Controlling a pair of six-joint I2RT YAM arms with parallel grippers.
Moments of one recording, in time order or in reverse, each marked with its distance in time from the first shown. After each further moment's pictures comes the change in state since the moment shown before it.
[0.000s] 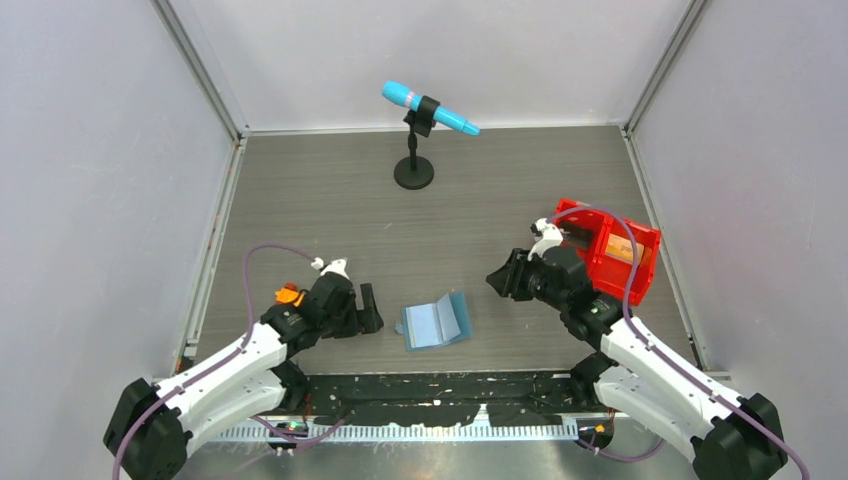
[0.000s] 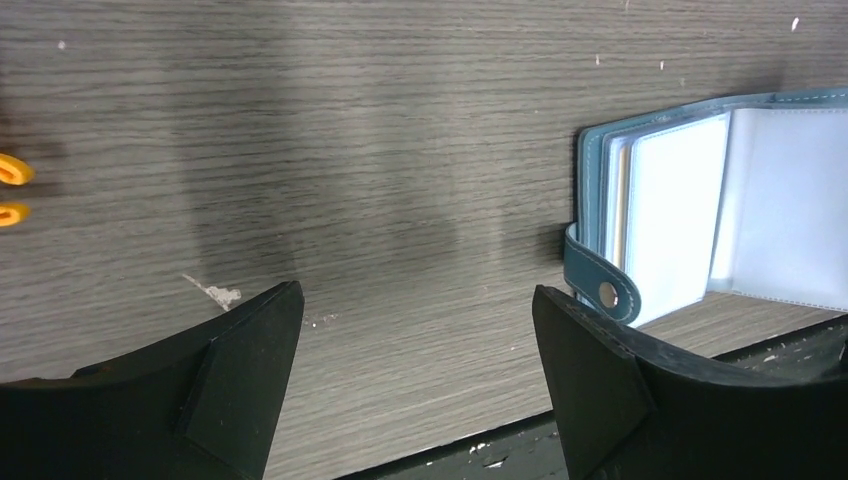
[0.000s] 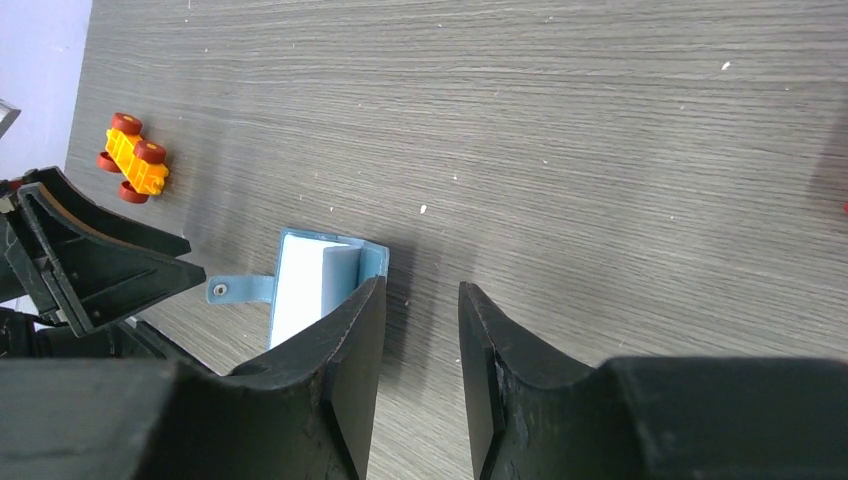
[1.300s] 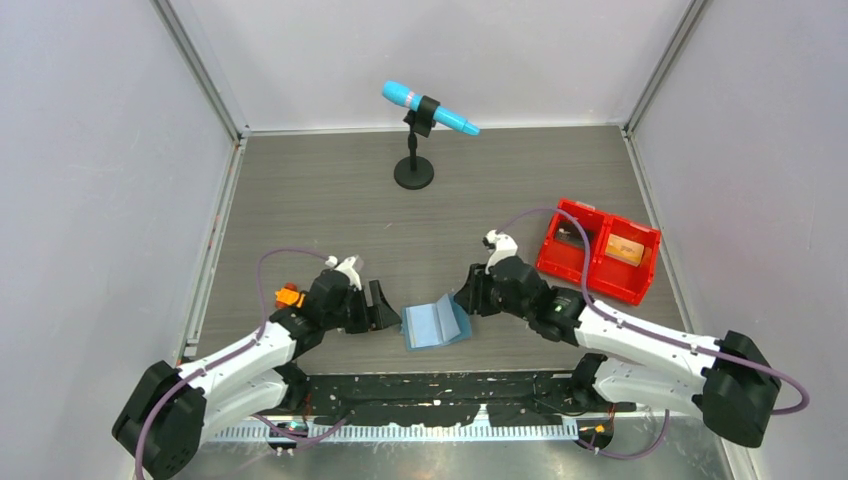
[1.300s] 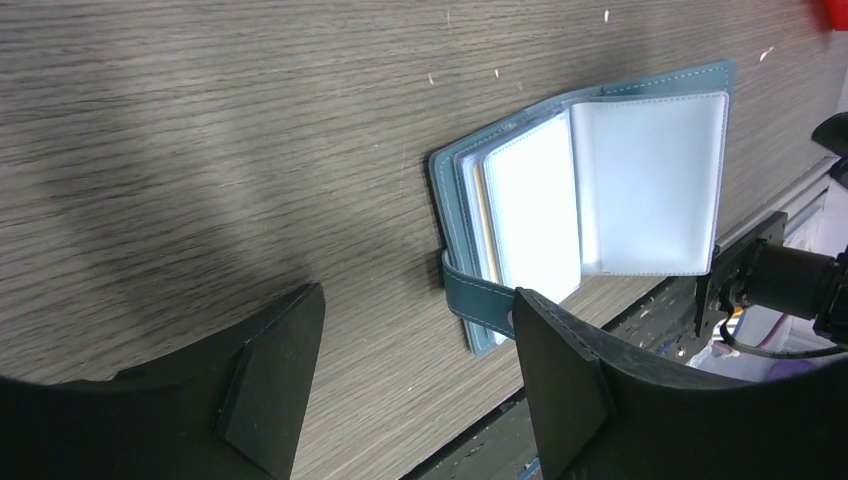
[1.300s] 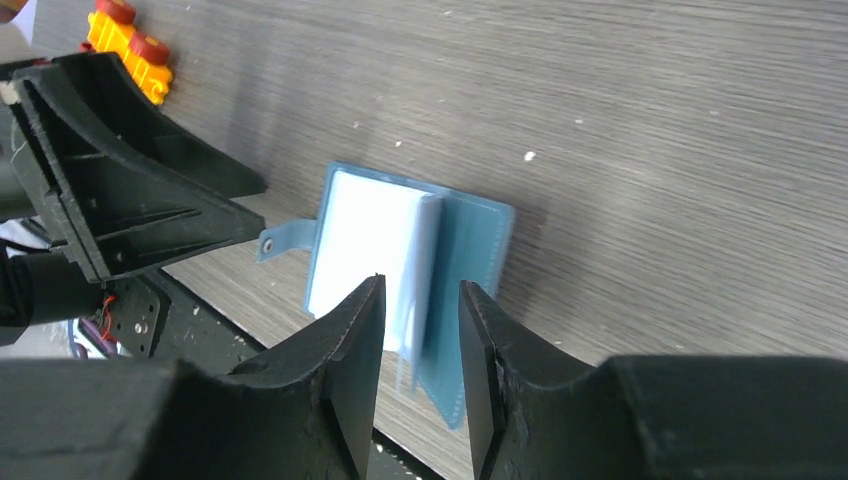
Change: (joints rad) left arm 0.077 0.109 -0.127 0.419 0.301 -0.002; right arm 0.333 0.206 0.089 0.017 0.184 0.090
